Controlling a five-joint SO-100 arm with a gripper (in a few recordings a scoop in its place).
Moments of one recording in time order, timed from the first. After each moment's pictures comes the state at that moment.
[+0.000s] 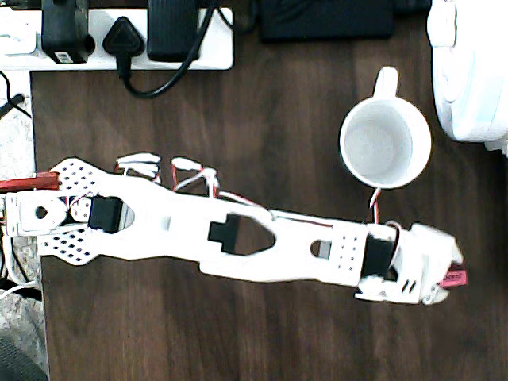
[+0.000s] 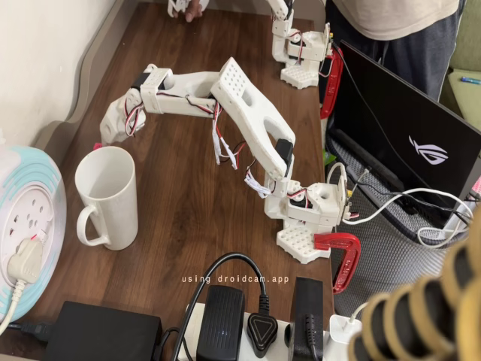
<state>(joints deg) 12.0 39.1 42.3 39.4 -72.5</state>
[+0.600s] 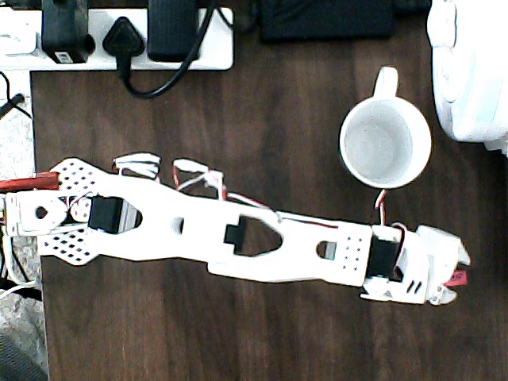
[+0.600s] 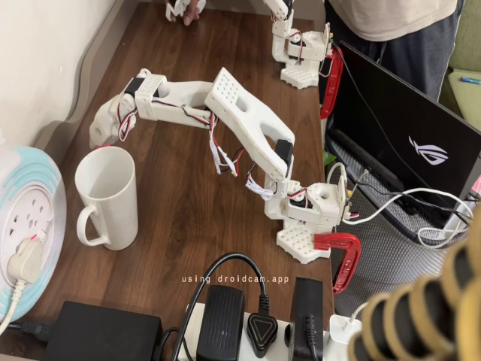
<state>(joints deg) 12.4 30.1 31.8 39.5 -73.5</state>
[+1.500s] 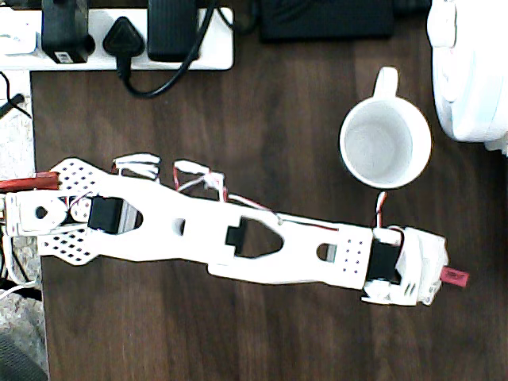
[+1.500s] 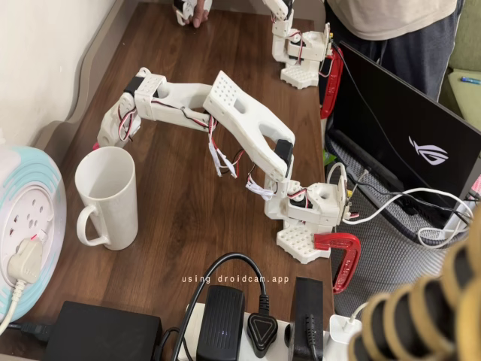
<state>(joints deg) 12.8 29.4 28.5 51.4 -80.2</state>
